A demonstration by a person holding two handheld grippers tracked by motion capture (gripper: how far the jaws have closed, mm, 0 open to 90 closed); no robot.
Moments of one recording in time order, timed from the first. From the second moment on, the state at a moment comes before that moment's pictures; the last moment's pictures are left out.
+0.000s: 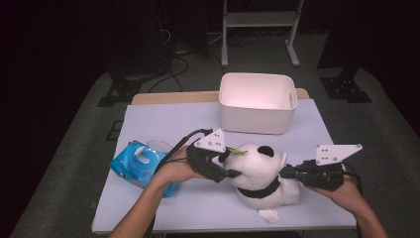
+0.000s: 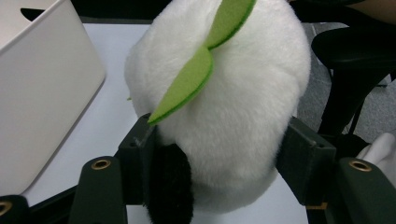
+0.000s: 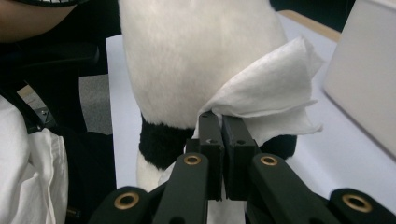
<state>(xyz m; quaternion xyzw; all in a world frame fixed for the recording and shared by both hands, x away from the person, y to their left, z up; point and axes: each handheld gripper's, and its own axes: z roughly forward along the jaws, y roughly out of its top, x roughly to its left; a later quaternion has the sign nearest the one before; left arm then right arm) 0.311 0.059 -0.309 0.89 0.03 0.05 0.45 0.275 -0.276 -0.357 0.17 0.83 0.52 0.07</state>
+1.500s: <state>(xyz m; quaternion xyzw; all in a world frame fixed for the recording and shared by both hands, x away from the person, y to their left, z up) 0.317 0.033 -0.306 0.89 0.04 0.05 0.45 0.274 -0.294 -0.348 0.18 0.82 0.53 0.07</state>
